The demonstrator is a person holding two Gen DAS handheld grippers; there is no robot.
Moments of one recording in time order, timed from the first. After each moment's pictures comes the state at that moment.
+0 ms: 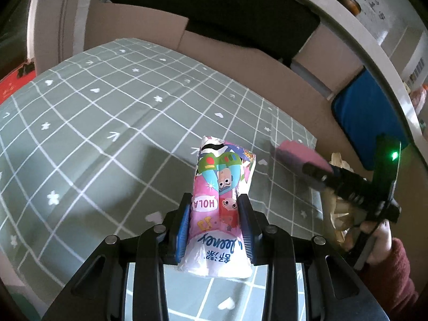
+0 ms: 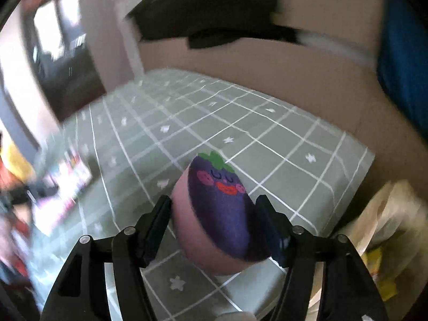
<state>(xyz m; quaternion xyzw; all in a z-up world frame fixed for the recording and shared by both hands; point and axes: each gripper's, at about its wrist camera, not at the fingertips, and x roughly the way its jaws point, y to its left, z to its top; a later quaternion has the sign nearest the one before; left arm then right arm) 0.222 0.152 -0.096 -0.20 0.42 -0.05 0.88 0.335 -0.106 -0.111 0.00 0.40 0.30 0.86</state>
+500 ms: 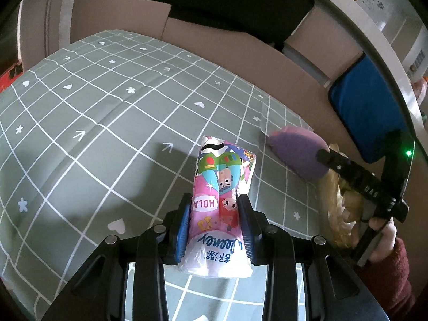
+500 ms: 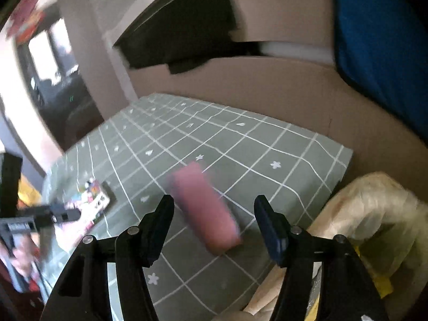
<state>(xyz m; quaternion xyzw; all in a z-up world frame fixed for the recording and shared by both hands) 0.246 0.125 -0.104 -0.19 0.44 -0.06 0.87 0.334 -0.128 -0.102 -0.03 0.37 0.29 0.88</state>
